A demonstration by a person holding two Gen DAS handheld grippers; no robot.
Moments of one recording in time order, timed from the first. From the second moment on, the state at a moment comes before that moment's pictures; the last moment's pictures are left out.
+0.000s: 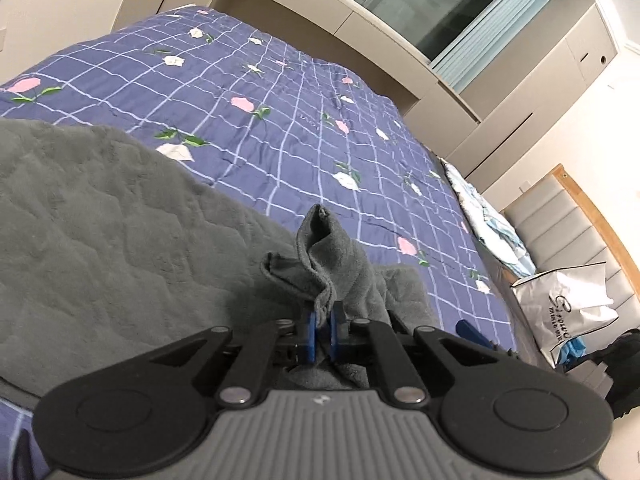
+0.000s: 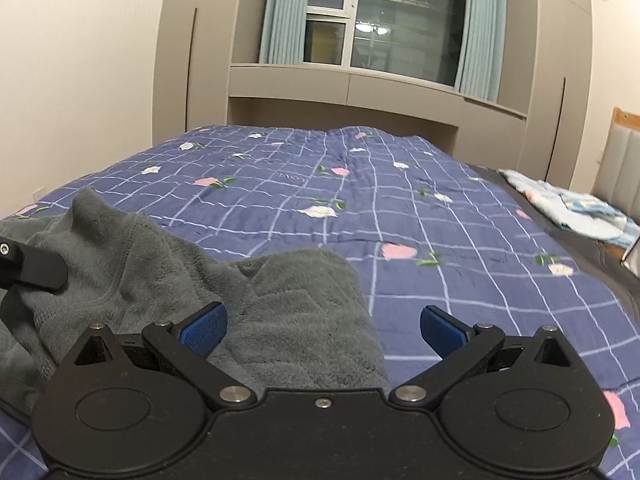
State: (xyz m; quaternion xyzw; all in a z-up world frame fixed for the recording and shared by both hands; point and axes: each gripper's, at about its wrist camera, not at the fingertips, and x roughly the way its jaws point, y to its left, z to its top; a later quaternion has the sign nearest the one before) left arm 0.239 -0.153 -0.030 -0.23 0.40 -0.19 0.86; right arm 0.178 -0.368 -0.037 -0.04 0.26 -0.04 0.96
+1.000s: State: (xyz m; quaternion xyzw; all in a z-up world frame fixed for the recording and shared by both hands) left arm 0.225 -0.019 -0.043 -0.22 0.45 -0.08 0.86; right arm 0.173 -0.235 -0.031 -0.13 0.28 0.08 0.95
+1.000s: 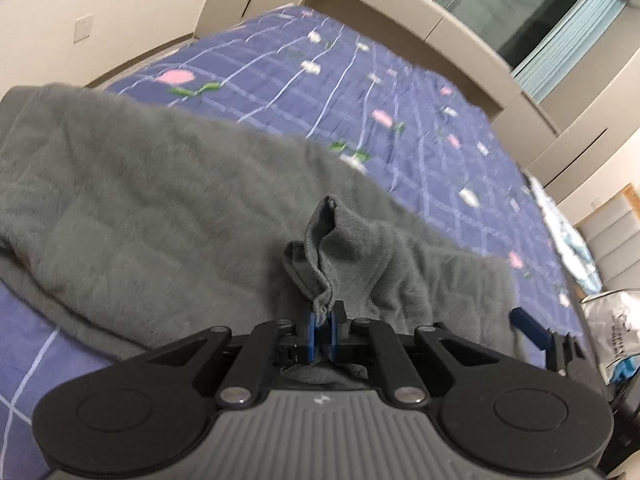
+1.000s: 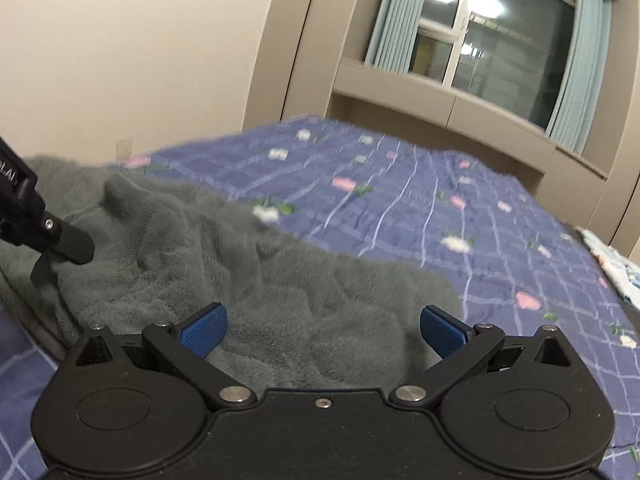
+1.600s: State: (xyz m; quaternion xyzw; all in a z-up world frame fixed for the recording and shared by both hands) left arm 0.185 0.040 0.016 -0.19 0.38 0.03 0.90; right arm 0.191 -0.182 -0.046 -0.16 0.26 0.07 0.95
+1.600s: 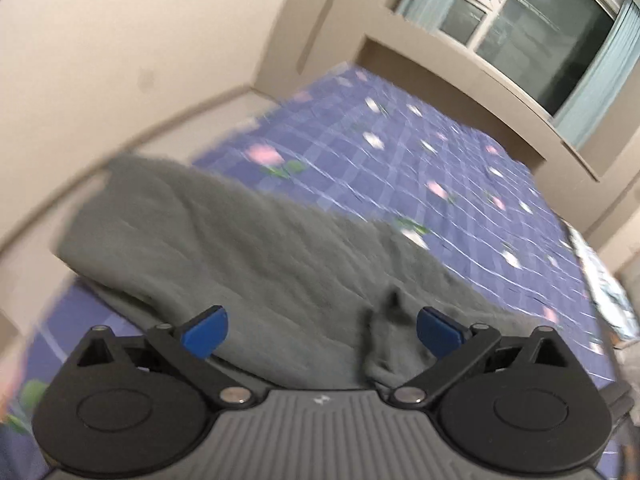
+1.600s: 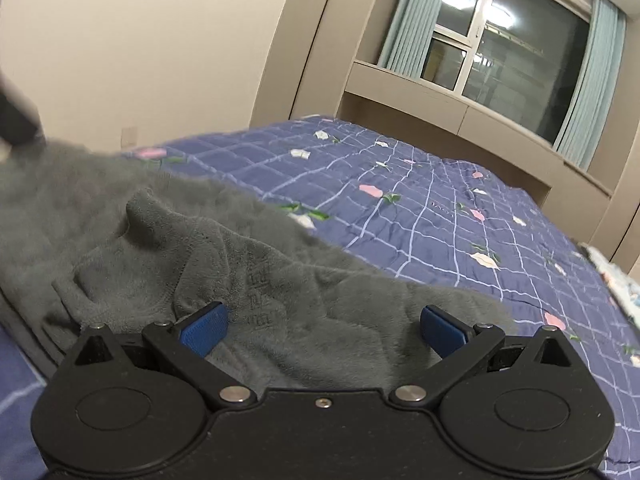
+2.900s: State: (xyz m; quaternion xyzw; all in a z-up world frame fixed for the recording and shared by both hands) left arm 0.158 0.204 -0.071 -0.37 0.36 0.11 0.85; right arm 0.180 -0.167 -0.061 -0.09 0.24 0.09 0.96
